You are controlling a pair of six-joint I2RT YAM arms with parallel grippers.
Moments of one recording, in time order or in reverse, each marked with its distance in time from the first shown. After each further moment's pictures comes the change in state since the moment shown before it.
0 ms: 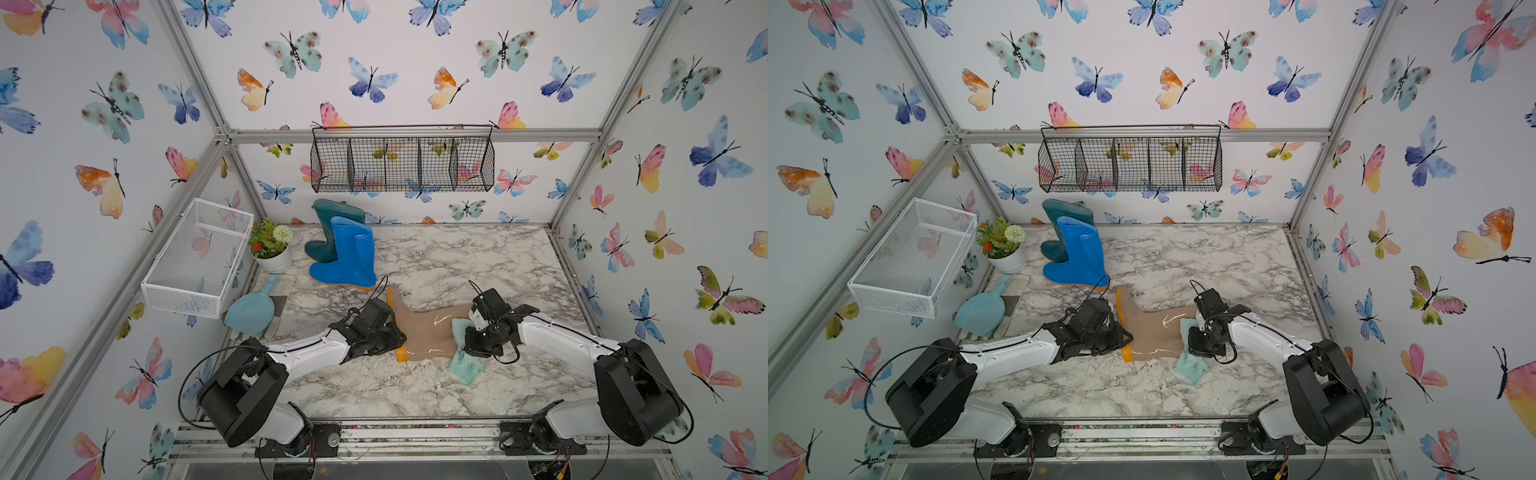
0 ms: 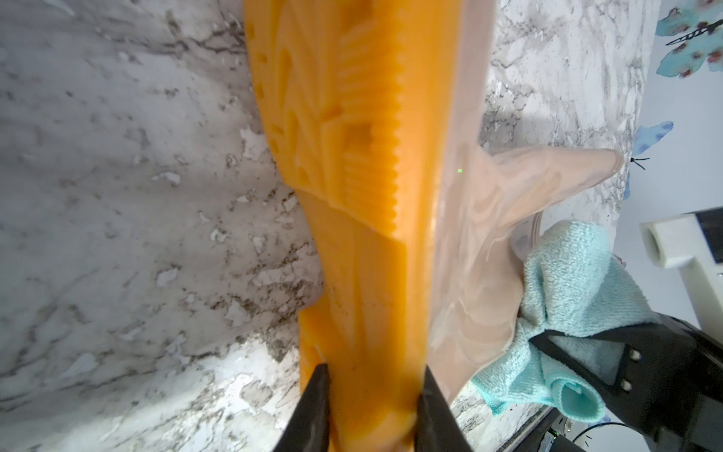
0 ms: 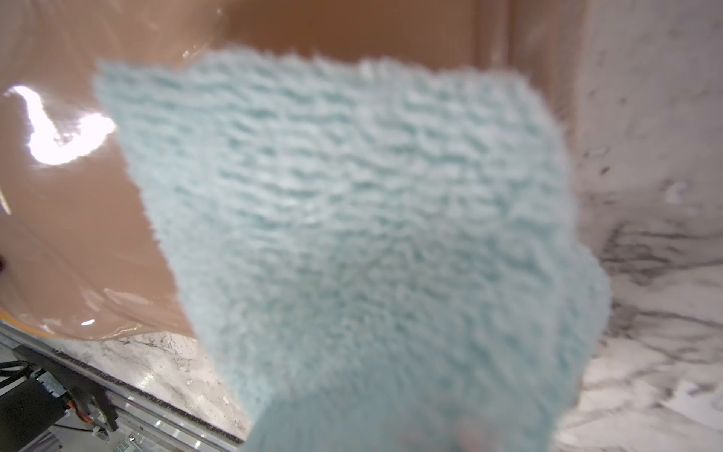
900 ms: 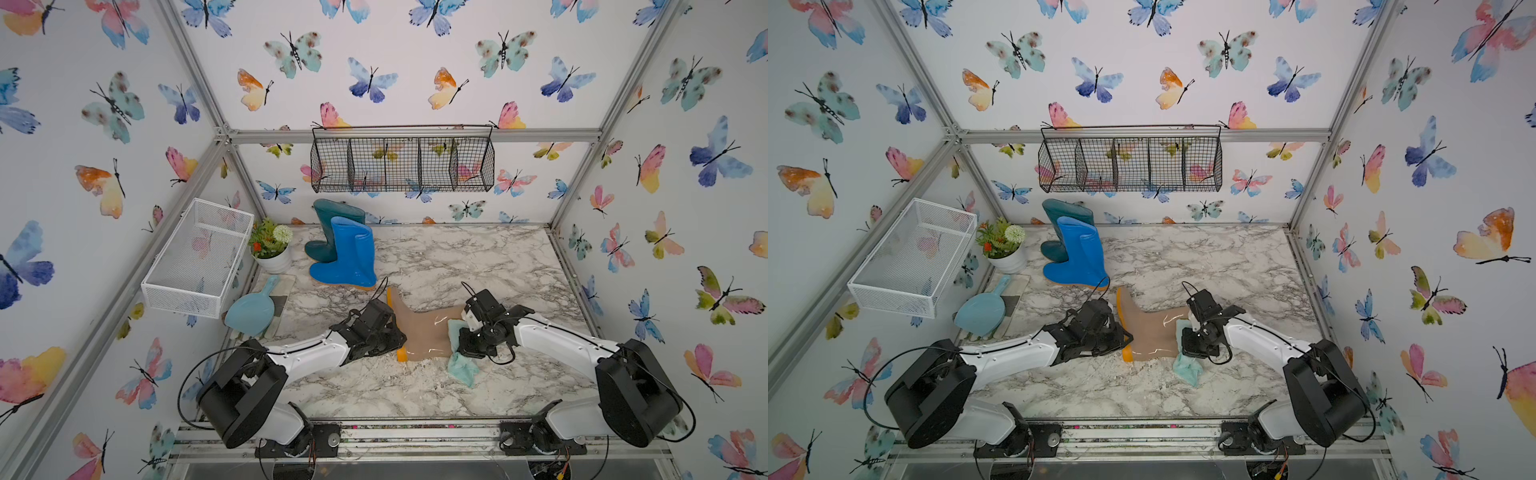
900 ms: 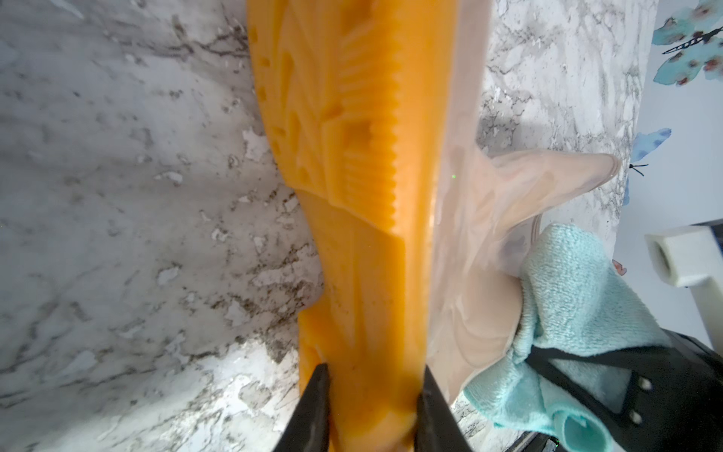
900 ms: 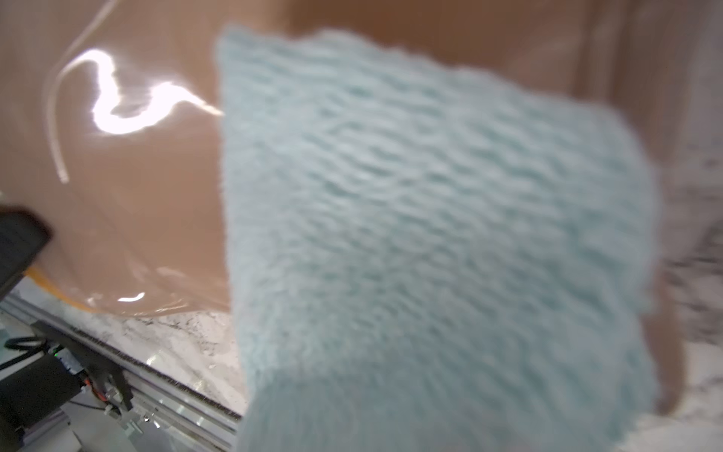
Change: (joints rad) left arm -0.027 -0.003 -0.005 0.011 -0.027 -0.017; right arm 0.125 0.022 0.063 0.015 -0.006 0.044
